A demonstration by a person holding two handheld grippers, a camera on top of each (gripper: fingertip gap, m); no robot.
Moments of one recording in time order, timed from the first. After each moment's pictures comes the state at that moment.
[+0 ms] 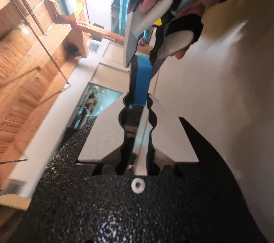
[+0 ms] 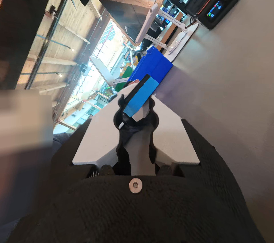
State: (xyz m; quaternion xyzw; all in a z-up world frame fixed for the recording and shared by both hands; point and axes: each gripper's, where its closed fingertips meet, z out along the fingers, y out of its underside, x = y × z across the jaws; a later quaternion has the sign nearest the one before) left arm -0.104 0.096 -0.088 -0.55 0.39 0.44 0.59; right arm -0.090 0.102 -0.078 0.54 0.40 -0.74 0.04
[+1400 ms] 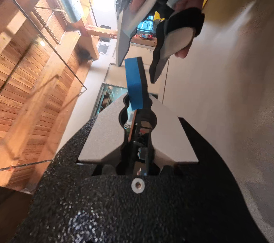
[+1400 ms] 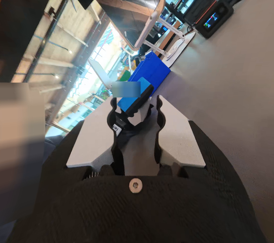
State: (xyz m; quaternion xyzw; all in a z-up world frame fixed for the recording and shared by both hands) left arm -0.100 0.095 -0.082 -0.51 0.41 0.51 0.56; right arm -0.091 0.106 -0.074 0.54 0.39 -0.75 0.02
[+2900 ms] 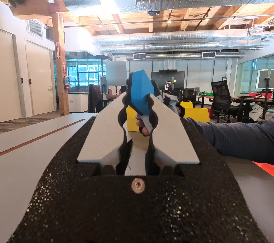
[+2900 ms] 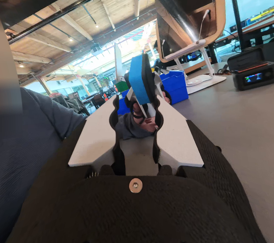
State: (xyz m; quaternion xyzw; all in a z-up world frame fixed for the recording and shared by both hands) left arm -0.100 0.067 -0.027 -0.52 0.12 -0.21 0.82; right arm -0.080 0.061 -0.042 0.35 0.50 -0.79 -0.13
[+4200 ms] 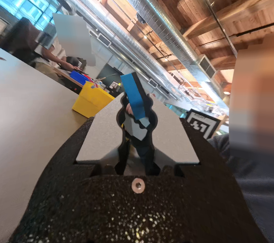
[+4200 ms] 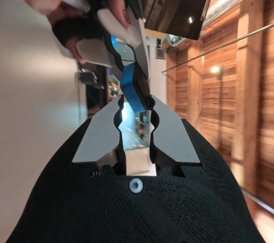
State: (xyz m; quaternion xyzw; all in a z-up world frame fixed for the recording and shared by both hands) left arm -0.109 0.074 -0.040 -0.51 -0.01 -0.54 0.67; right arm -0.109 0.079 -0.049 0.00 0.63 0.05 -0.78
